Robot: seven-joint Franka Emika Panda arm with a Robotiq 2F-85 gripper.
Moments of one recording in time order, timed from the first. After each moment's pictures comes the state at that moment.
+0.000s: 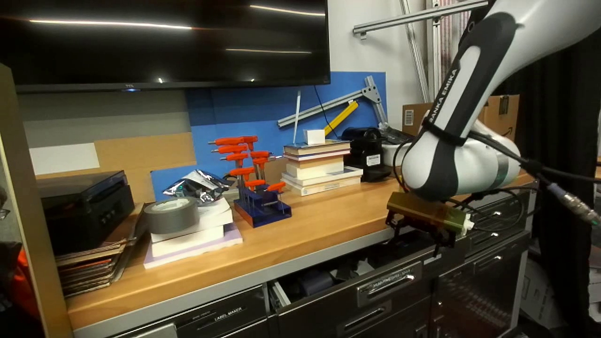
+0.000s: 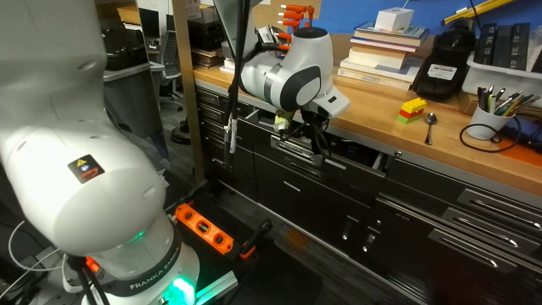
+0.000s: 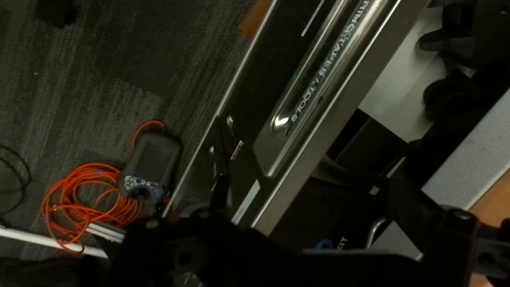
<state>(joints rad) -0.01 0.18 -0.12 -2.56 0.00 3.00 0.88</state>
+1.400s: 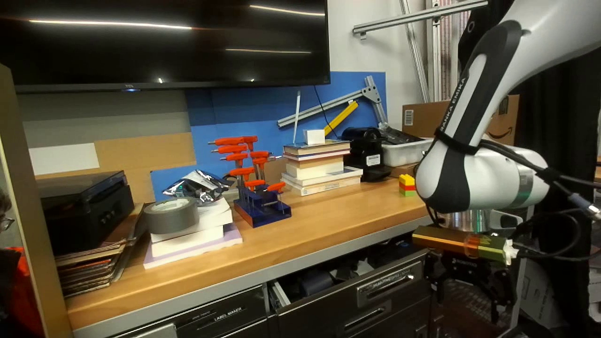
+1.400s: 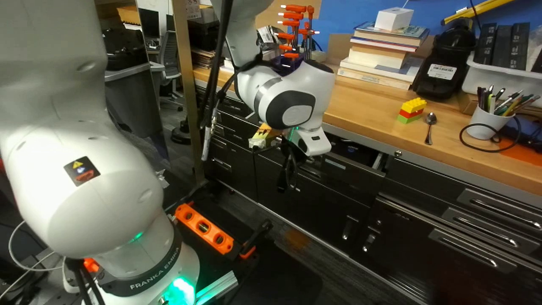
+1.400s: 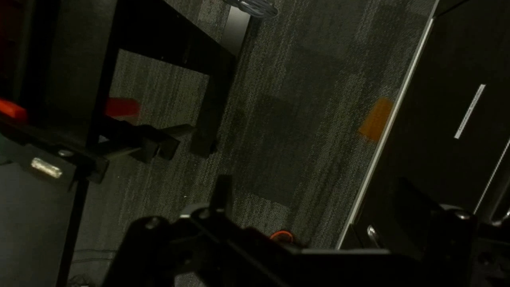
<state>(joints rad) -0.05 0.20 -0.11 -2.66 0.20 2.68 0.87</state>
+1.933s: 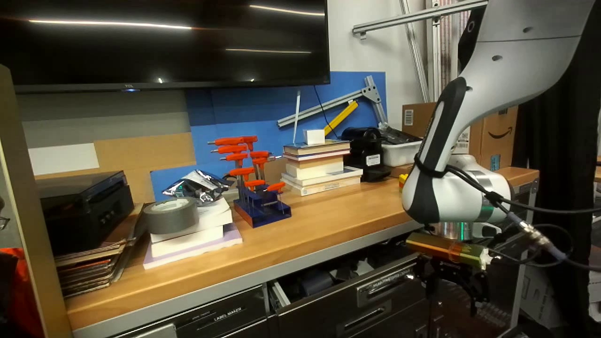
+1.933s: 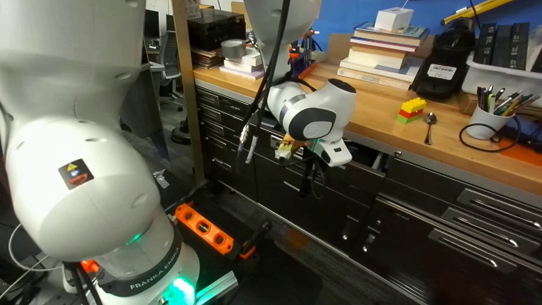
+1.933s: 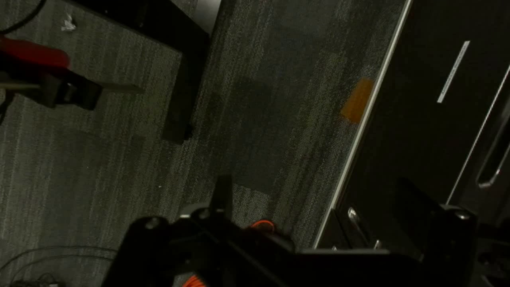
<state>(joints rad) -0.10 0.44 -0.11 -2.44 0.30 2.72 0.73</state>
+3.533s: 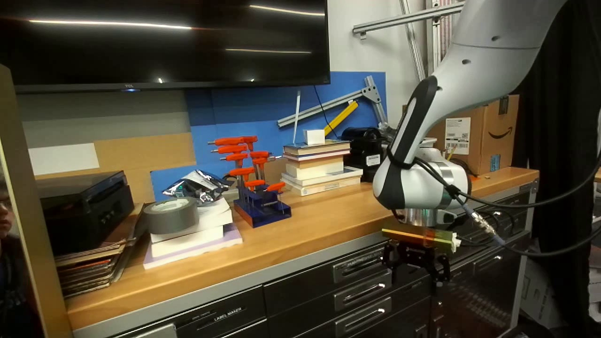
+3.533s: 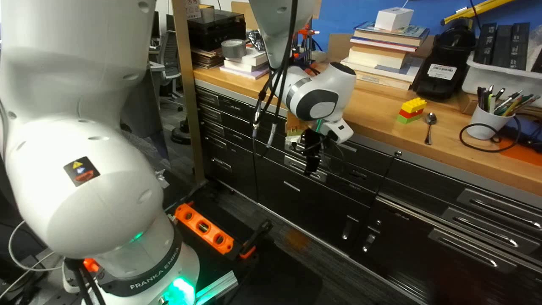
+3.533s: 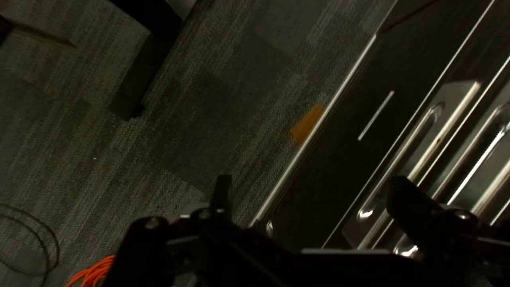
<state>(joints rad) -0.05 0.49 -0.07 -2.27 0.32 2.62 0.53</state>
